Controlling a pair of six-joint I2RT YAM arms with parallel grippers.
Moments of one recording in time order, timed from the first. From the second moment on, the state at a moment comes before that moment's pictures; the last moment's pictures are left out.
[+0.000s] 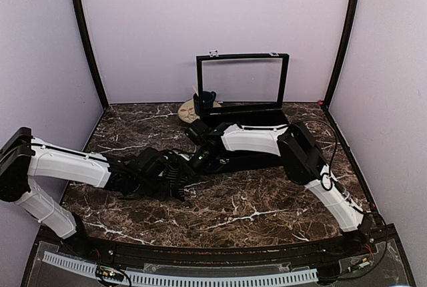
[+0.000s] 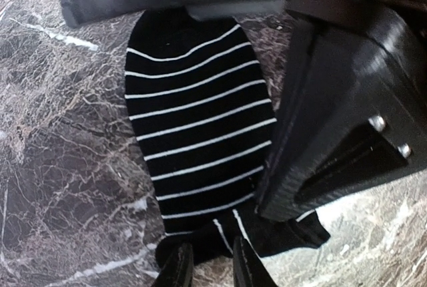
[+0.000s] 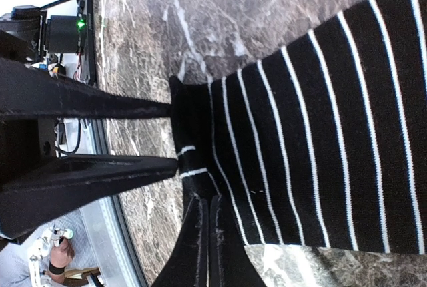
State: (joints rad) left arm -0.90 1.45 0.68 -0.28 -0.26 -0.51; right arm 0.92 2.57 2.14 -0.69 -0.88 0.17
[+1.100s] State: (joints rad) left arm -0.85 1.53 0.70 -0.29 -0.19 -0.59; right arm 0.93 2.58 2.15 -0.71 -0.82 0.16
